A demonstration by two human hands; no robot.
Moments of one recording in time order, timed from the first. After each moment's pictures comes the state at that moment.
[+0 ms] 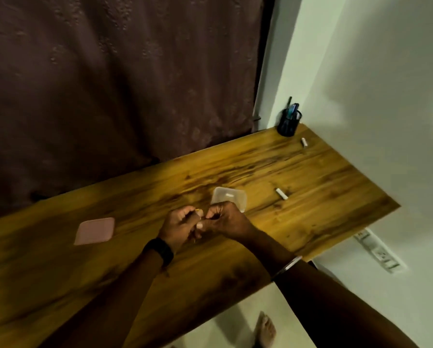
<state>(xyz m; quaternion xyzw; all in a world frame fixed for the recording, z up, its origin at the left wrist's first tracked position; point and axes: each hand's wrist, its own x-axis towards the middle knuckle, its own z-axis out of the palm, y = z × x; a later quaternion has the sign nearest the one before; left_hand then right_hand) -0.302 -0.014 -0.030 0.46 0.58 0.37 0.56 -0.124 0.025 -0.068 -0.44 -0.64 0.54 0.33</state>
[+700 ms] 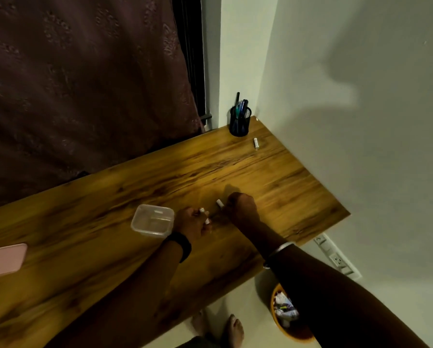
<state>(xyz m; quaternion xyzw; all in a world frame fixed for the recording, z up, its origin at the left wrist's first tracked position) -0.056 0.077 -0.070 0.30 0.62 0.35 0.64 0.118 0.123 -0.114 -0.70 -0.63 0.25 0.23</state>
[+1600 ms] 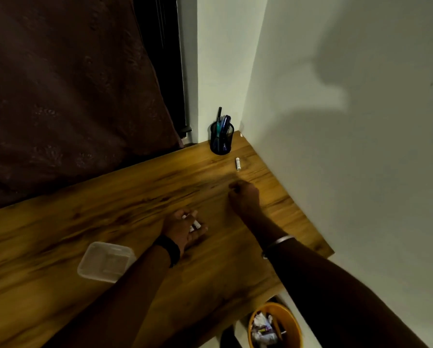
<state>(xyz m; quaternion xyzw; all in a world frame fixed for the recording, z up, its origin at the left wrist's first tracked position) 0.008 0.170 -0.065 0.16 0.58 0.39 0.69 0.208 0.237 -0.077 -0.73 -0.56 0.29 0.27</state>
